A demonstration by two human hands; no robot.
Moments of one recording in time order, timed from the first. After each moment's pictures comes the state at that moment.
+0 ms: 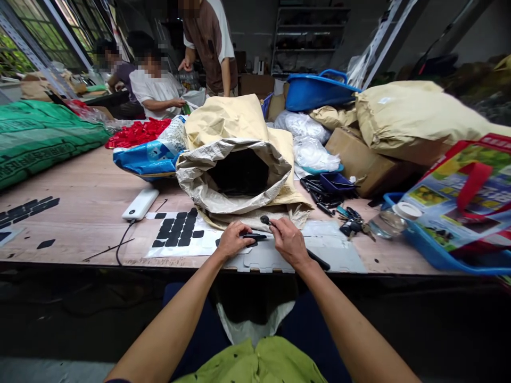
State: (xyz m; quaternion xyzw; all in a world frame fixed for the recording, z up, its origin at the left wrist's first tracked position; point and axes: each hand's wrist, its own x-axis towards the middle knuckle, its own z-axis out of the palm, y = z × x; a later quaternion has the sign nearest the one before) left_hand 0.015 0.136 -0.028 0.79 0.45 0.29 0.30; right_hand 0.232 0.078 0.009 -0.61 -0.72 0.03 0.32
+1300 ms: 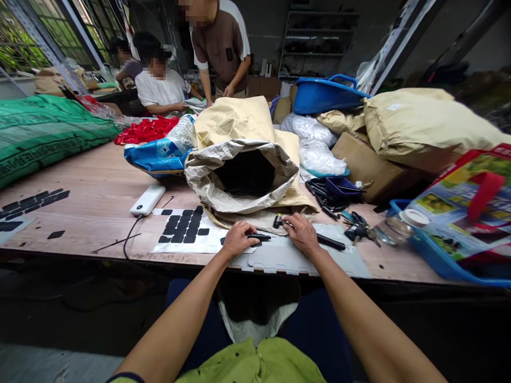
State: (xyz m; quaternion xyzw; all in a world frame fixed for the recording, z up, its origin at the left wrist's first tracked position) left_hand 0.017 0.135 -0.025 0.78 0.47 0.29 0.30; right_hand 0.283 0.113 -0.017 -0.63 -0.74 -0.02 0.22
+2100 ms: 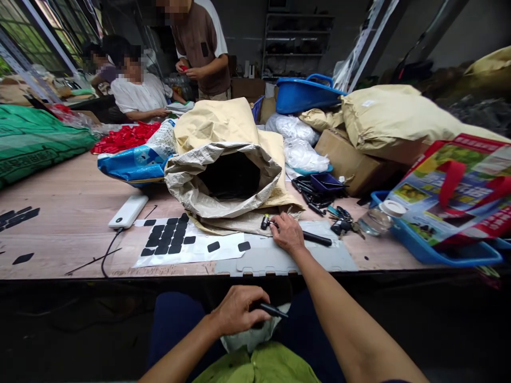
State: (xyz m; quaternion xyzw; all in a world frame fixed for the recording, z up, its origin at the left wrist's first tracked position) left_hand 0.022 0.003 -0.030 0.80 0.32 0.14 0.48; right_hand 0.272 0.108 -0.021 -0.67 -0.71 -0.06 0.20
